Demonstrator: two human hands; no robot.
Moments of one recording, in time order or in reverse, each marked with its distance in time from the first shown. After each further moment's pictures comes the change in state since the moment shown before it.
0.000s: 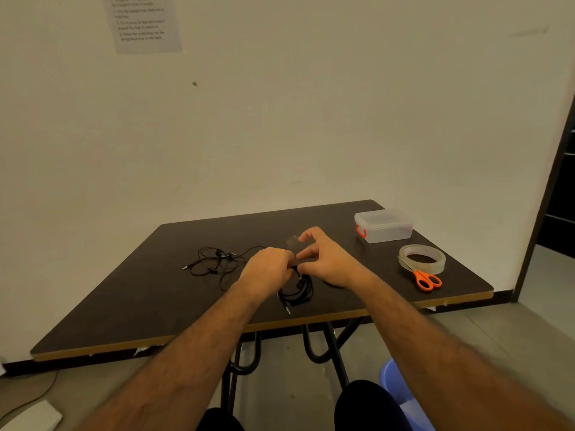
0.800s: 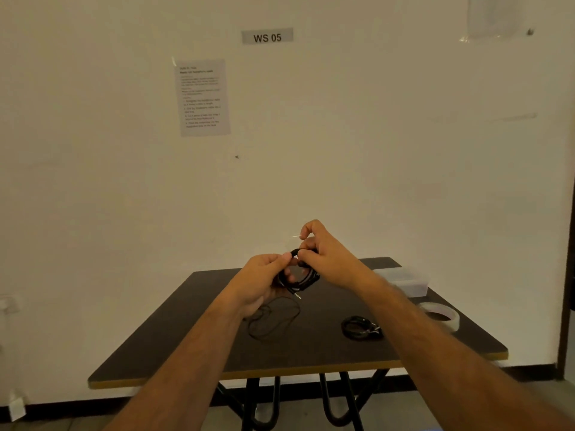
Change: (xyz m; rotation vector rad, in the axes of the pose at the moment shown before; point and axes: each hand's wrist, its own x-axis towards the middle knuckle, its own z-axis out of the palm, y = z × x) left_hand -0.085 0.009 -0.135 -1.410 0.111 -0.134; right_hand -0.024 -0.135 -0.031 0.019 0.138 -0.410
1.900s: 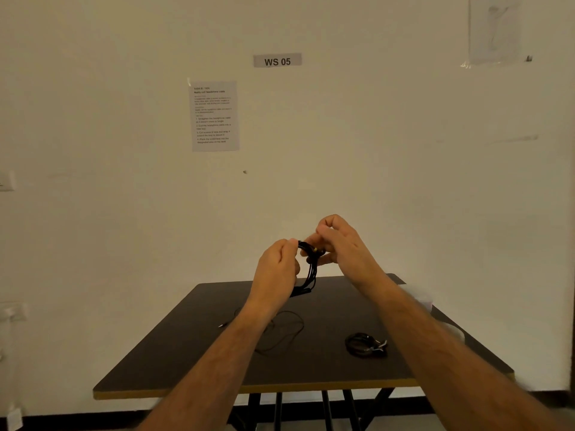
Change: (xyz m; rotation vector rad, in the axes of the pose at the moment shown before) left_hand -0.011 0.027 0.028 0.302 0.312 0.362; right_hand -0.009 -0.045 -0.018 0.348 0.182 -0.030
